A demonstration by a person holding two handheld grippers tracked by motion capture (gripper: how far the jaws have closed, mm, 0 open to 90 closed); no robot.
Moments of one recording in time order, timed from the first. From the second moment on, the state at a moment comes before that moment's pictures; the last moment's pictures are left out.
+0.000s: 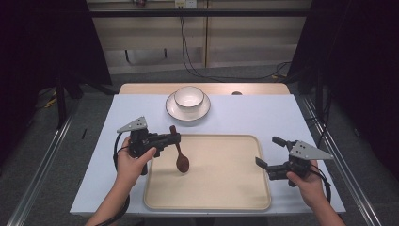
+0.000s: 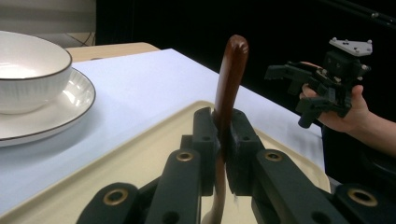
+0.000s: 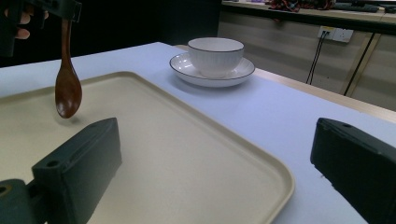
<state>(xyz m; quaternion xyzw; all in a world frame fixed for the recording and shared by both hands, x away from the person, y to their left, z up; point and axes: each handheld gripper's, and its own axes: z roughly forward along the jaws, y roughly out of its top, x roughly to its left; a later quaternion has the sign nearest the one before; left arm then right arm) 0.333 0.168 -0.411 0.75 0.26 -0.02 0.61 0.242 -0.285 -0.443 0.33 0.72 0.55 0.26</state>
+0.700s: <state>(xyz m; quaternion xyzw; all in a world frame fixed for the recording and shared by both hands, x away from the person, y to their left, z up) 0.328 0.155 -0.422 0.75 0.26 -0.05 0.61 0.243 -0.285 -0.443 0.33 0.72 0.55 0.26</state>
